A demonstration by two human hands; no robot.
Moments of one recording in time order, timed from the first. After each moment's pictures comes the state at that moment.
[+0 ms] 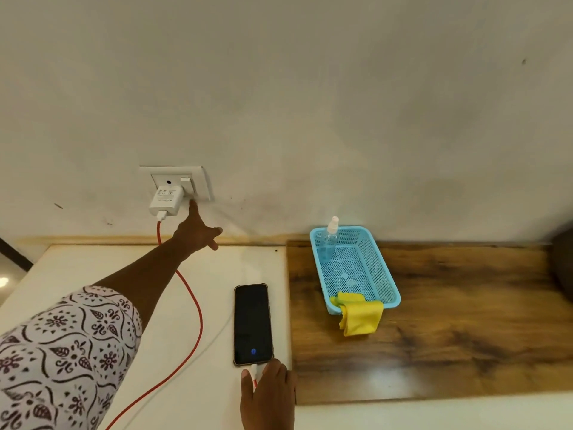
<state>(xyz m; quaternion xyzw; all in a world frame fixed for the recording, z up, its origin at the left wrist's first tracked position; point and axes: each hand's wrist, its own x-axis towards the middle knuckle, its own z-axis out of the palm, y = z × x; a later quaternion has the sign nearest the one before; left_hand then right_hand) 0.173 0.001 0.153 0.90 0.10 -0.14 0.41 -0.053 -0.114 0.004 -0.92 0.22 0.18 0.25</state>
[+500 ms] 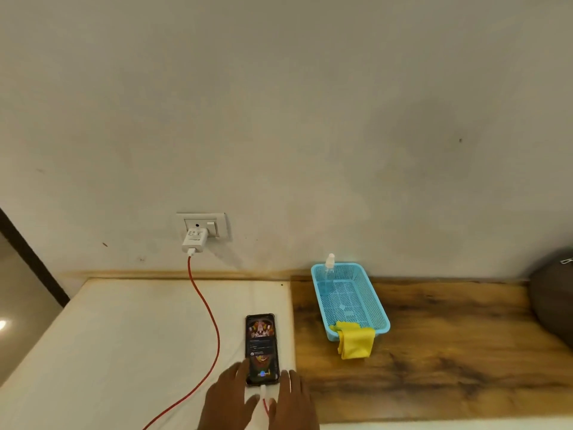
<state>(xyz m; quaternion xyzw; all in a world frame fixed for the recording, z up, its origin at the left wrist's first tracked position) -0.035 -0.023 0.056 0.96 -0.03 -0.22 0.18 -0.061 -0.143 0.050 -0.98 0.11 0.08 0.16</state>
